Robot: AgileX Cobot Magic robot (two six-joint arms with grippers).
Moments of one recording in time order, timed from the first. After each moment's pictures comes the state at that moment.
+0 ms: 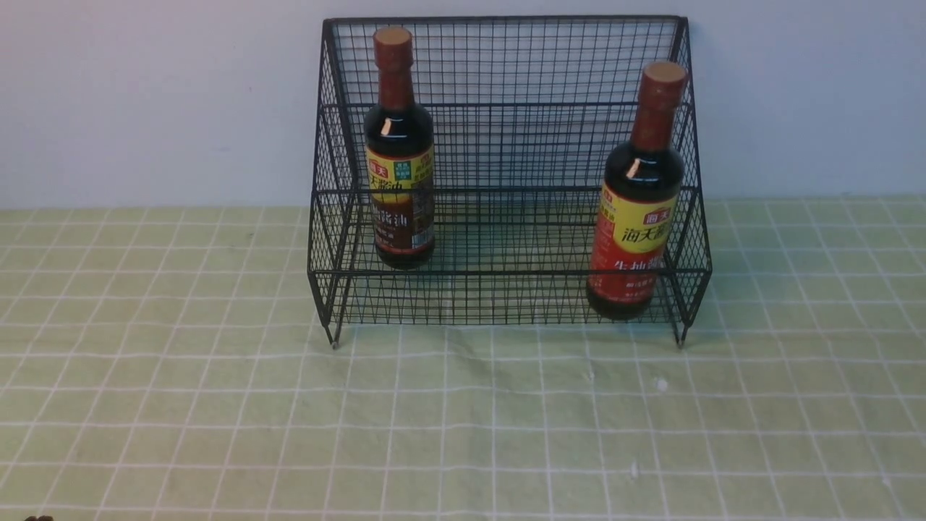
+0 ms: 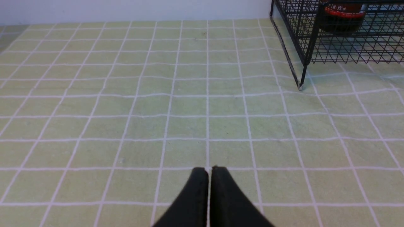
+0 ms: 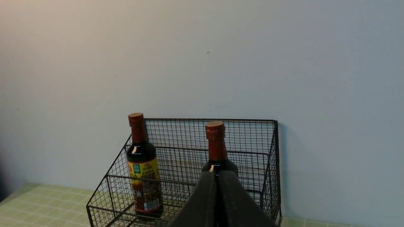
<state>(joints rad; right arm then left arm) 0.38 -0.02 -0.53 -0.01 0.59 0.12 0.00 -0.01 0.02 -0.04 0.38 0.02</state>
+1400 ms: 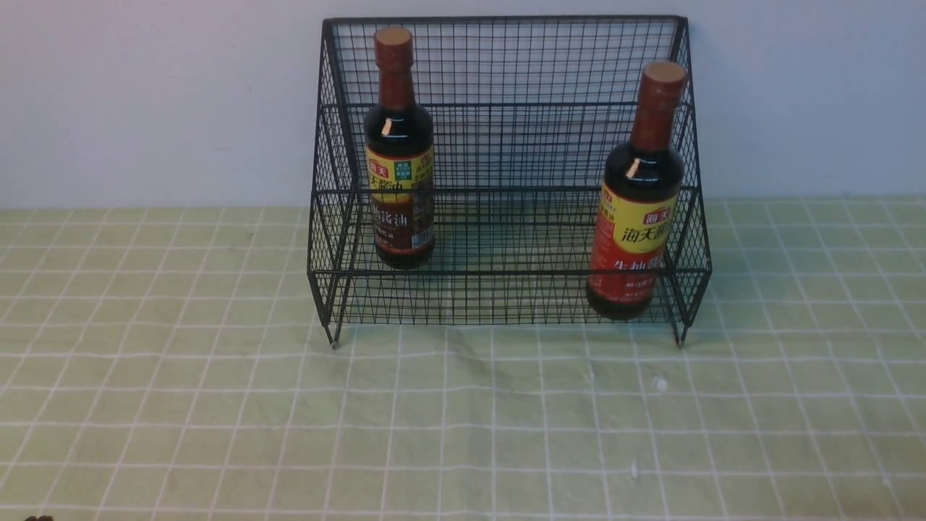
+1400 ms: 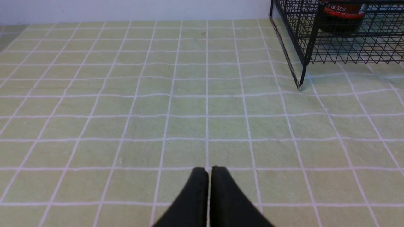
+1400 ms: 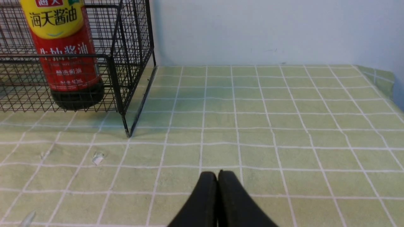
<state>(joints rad) -0.01 -0.02 0.02 -0.01 0.39 0.04 0.00 -0.01 0.02 -0.04 0.38 0.02</state>
